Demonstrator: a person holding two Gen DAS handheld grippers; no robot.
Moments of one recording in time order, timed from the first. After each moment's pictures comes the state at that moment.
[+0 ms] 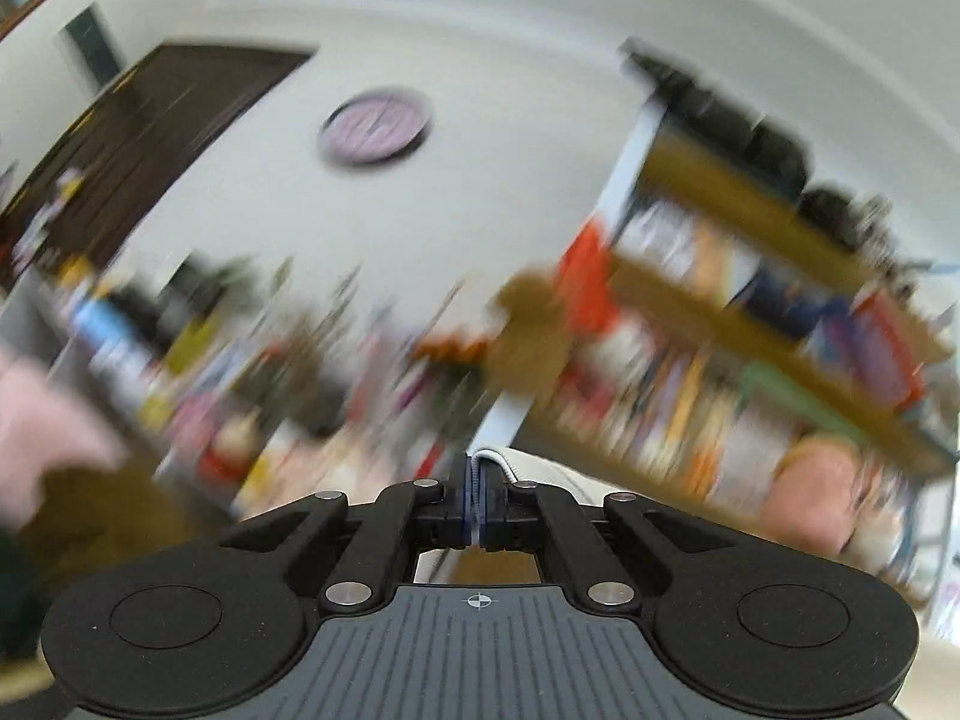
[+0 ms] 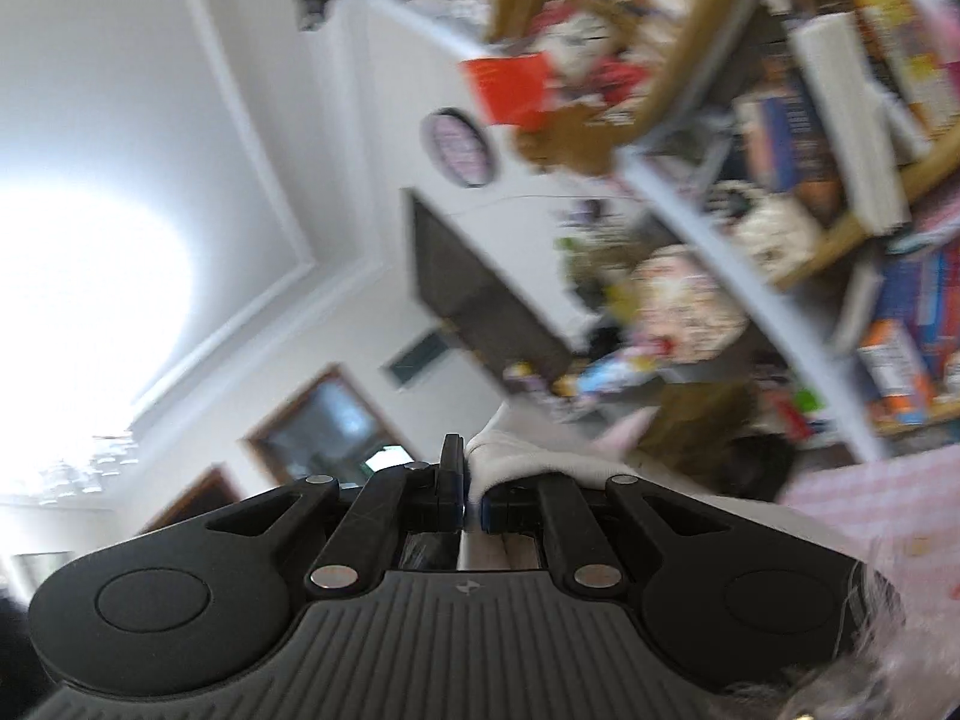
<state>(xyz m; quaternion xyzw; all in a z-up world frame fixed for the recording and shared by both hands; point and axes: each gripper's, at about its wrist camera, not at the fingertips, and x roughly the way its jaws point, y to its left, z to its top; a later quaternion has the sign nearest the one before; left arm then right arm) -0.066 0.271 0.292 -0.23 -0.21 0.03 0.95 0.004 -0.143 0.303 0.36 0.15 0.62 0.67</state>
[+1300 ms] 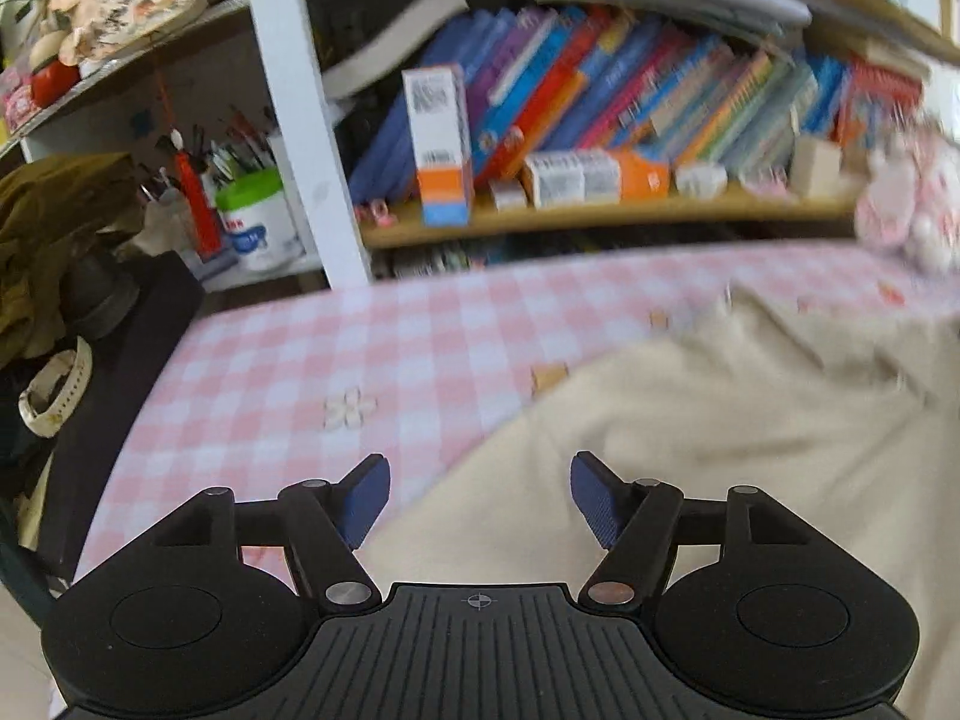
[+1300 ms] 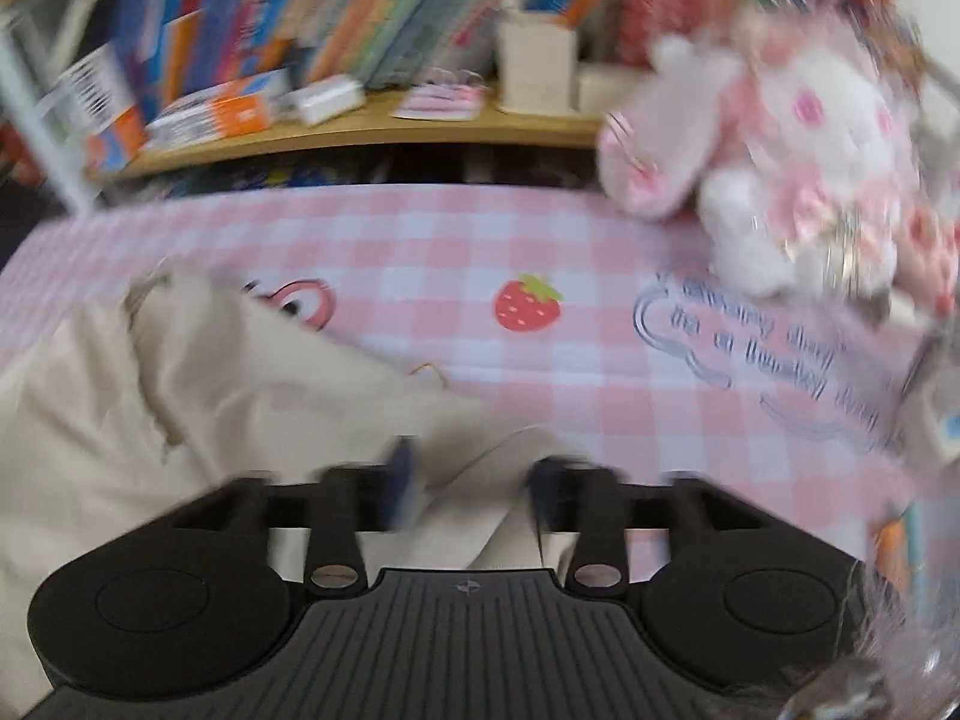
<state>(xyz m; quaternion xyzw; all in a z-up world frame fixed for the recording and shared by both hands) 0.081 0.180 0.017 0.07 0.36 -0.01 0.93 0.165 -0.271 0.029 -0.02 0.47 0.12 0.87</state>
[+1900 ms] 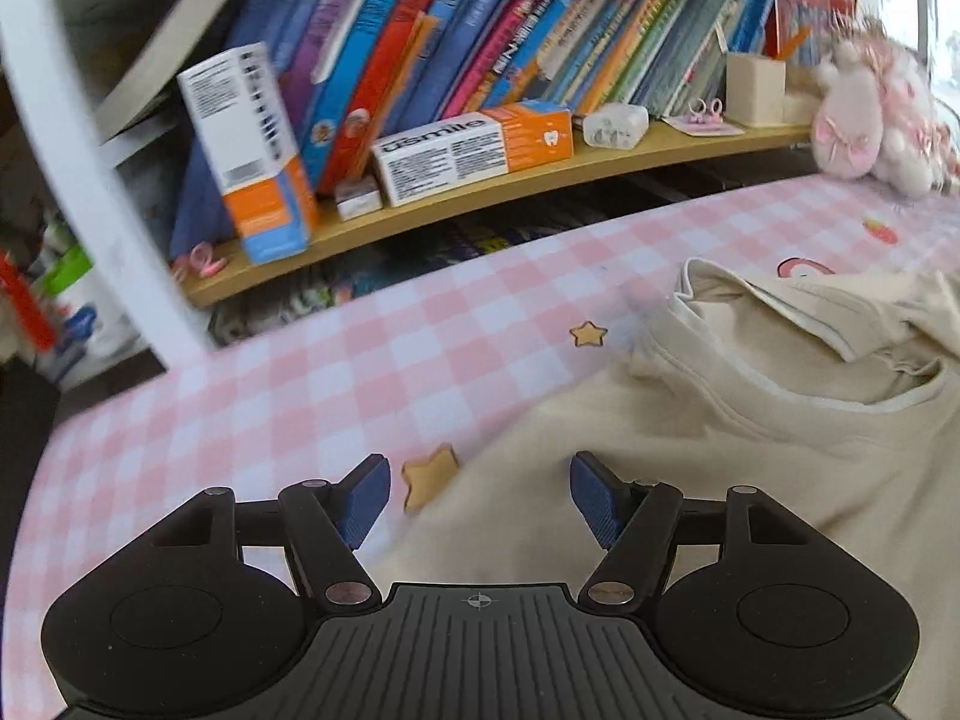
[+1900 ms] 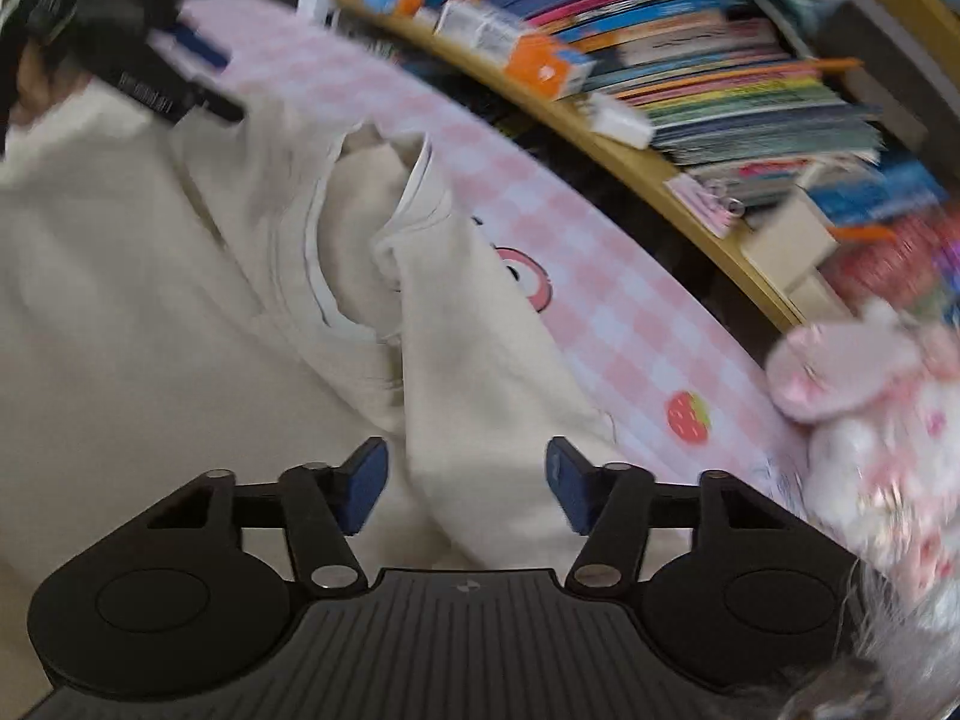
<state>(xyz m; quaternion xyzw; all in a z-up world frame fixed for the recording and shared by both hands) 0.184 0.125 -0.024 0.14 0.36 -0.10 0.92 0.136 -0.155 0.000 -0.30 0.40 0.26 0.83</state>
